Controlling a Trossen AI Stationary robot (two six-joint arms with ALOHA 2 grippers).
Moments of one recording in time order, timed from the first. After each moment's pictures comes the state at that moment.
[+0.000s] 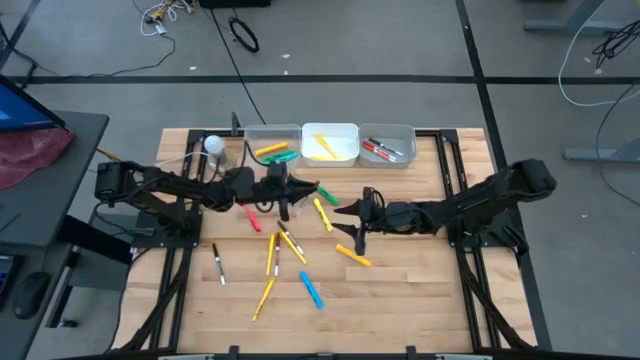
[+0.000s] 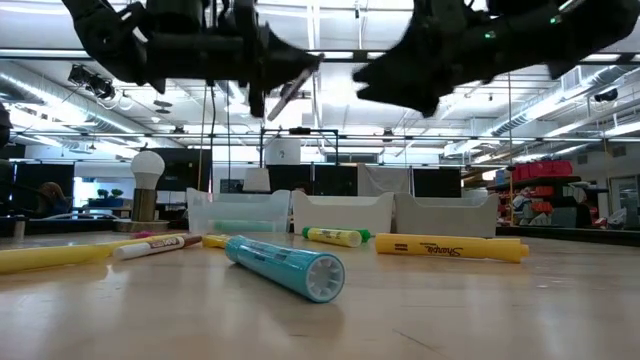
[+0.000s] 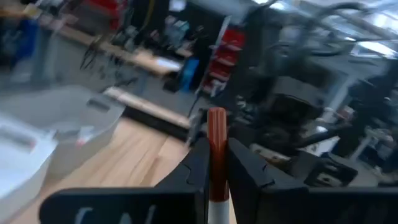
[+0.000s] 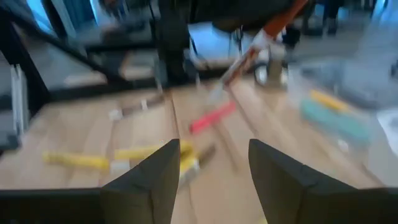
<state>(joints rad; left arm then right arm) 0.12 1.43 0.56 0.97 0.01 -0.38 0.19 1.49 0.60 0.70 0.33 0.13</state>
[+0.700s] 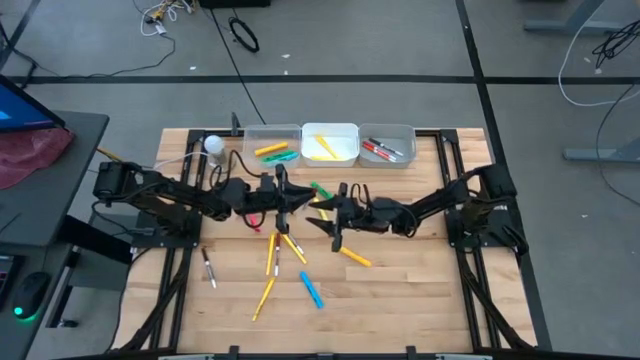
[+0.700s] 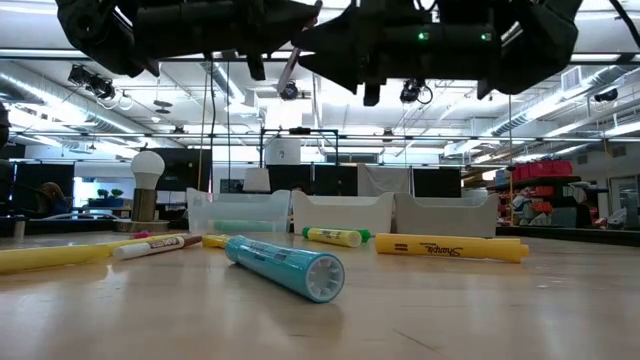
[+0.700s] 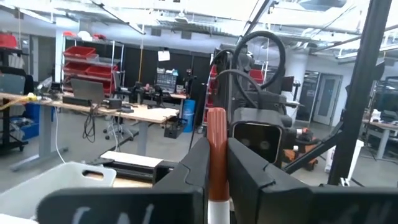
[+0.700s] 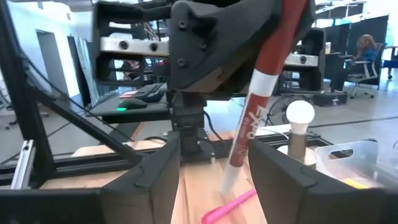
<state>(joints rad) 0.00 1.44 0.56 1.14 -0.12 -0.12 0.13 1.78 0.77 1.12 0.24 0.04</state>
